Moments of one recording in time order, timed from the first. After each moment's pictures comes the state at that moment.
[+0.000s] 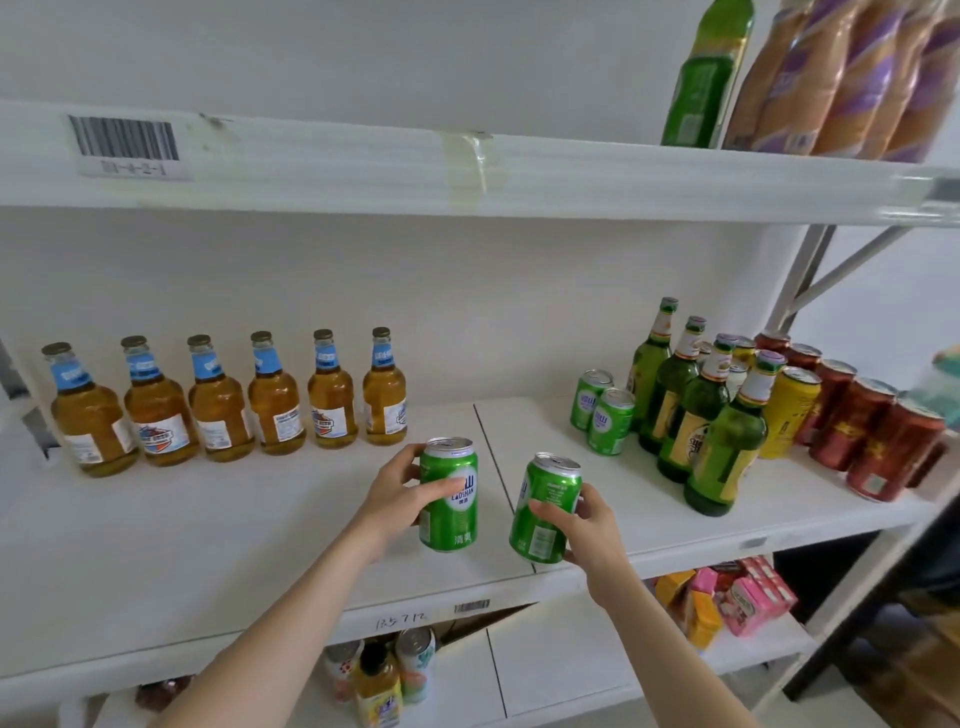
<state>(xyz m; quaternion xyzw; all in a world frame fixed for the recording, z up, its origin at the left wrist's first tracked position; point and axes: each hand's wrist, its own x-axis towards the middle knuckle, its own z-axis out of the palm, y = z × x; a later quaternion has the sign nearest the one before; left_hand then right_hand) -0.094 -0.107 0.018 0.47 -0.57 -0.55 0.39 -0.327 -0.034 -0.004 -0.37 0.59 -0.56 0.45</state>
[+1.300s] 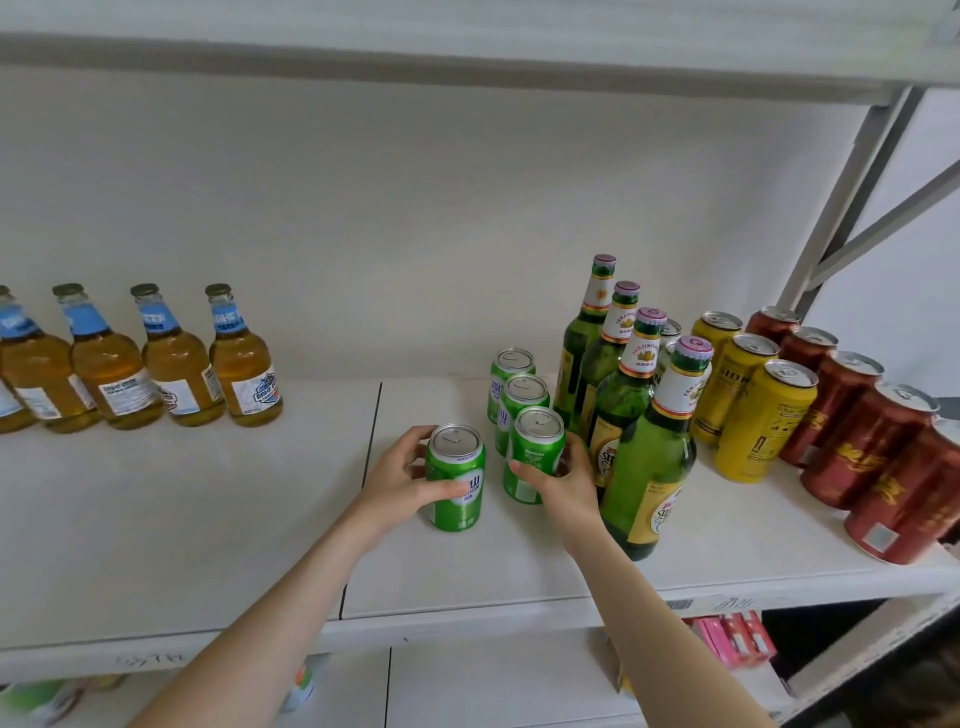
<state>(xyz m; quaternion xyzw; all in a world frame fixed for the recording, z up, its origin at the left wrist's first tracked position) -0.320 -0.172 -0.040 0.47 -0.58 -0.51 0.42 -0.538 -0.170 -0.068 -0.43 0.58 -0.55 0.42</state>
